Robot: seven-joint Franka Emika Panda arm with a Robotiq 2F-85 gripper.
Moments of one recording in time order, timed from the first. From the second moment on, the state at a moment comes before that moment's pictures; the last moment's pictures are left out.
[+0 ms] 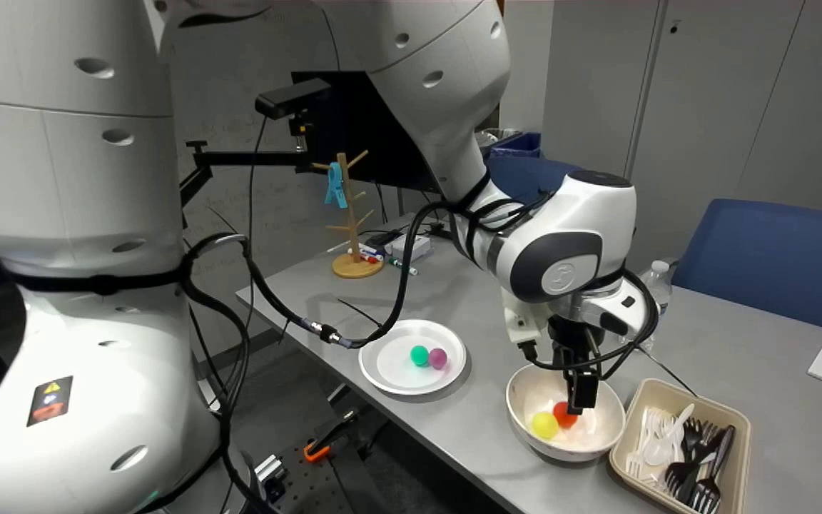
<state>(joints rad) -0.06 0.25 -0.10 -2.39 0.03 2.69 0.47</state>
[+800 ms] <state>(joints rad) -0.07 0.38 -0.10 -2.33 0.12 2.73 0.40</state>
